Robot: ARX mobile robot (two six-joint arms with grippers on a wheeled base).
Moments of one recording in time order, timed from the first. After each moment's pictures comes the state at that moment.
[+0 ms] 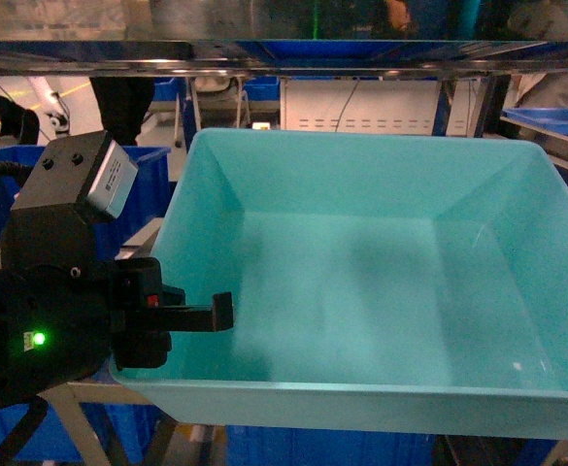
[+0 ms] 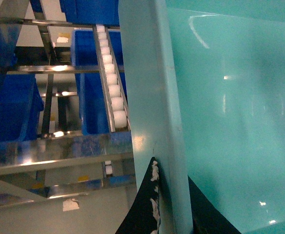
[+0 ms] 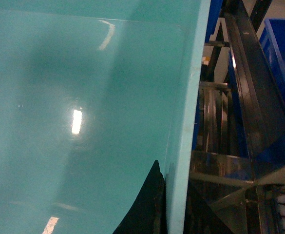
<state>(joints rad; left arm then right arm) -0.37 1.61 0.53 0.52 -0.04 -0.28 0.06 1.60 0.45 0.63 -0.12 0.01</state>
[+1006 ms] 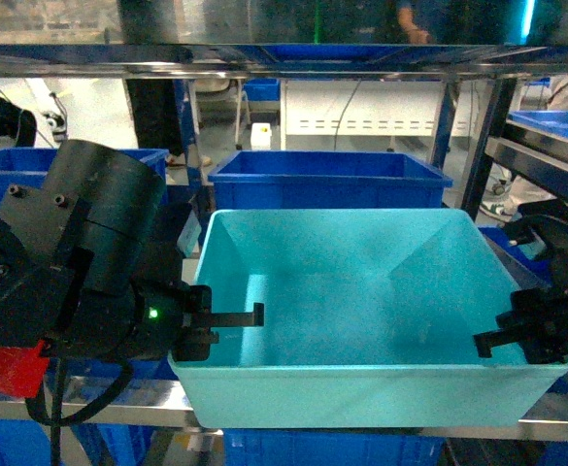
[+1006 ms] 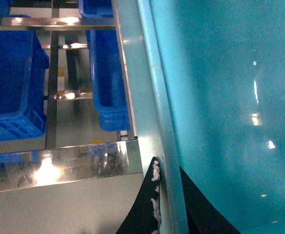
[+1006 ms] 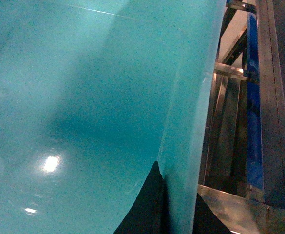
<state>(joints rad) -0.33 2.03 0.90 0.29 0.01 -0.26 0.08 2.05 0.84 0.47 -0.12 -0.13</state>
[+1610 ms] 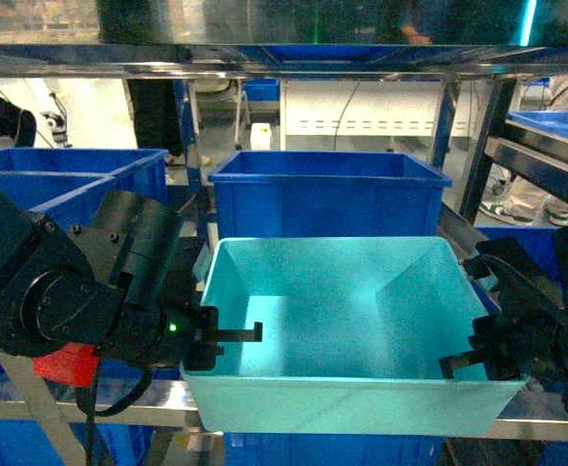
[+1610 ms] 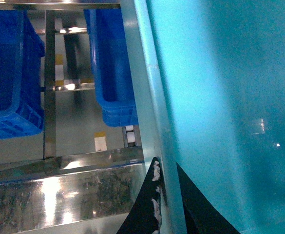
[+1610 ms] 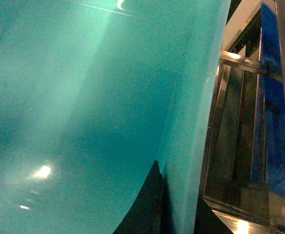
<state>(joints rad) -0.27 2.27 1.07 0.29 0.05 -0.21 0.11 2.27 0.96 0.55 -0.08 -0.15</state>
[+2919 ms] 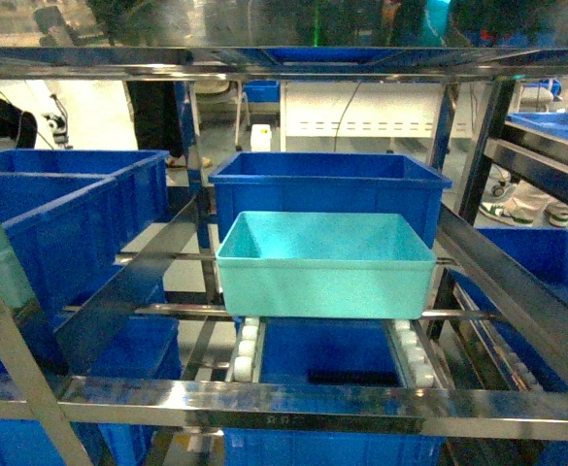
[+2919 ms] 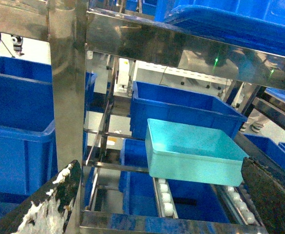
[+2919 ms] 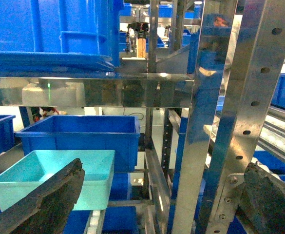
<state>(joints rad) -0.20 0.51 0.25 0.15 -0.16 -0.23 -0.05 0.38 0.20 0.26 0.03 0.00</state>
